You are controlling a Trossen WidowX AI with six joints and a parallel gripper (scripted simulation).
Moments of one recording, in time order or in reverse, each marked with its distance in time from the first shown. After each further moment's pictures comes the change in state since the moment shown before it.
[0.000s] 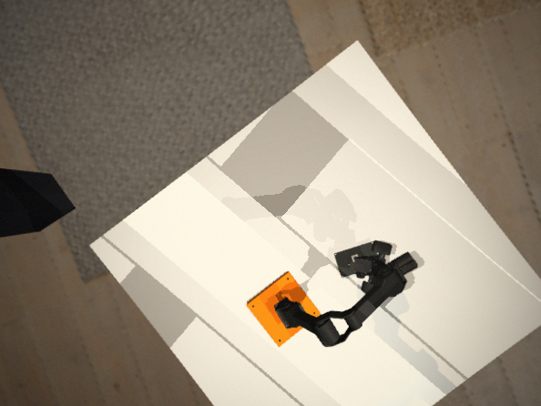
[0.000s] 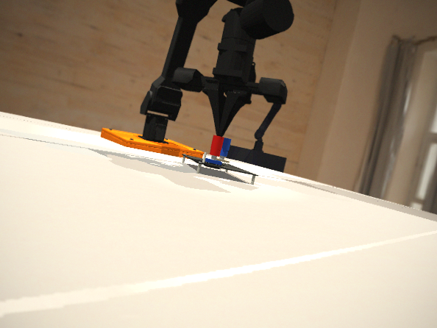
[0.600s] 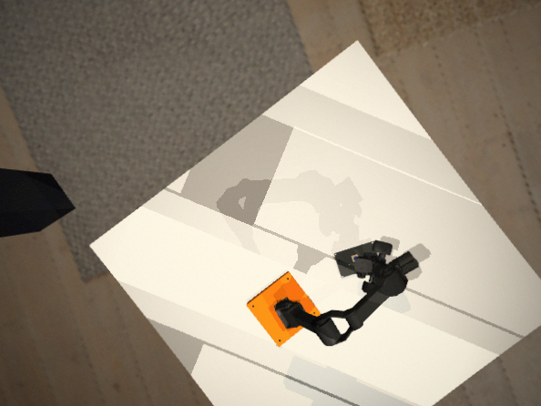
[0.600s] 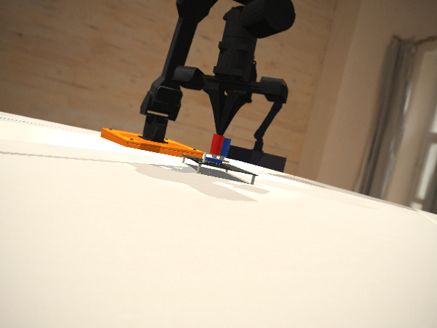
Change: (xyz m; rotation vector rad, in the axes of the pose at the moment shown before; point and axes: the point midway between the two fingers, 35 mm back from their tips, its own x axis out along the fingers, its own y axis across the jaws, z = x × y) arm -0.005 -0.001 -0.001 0.000 -0.006 0.006
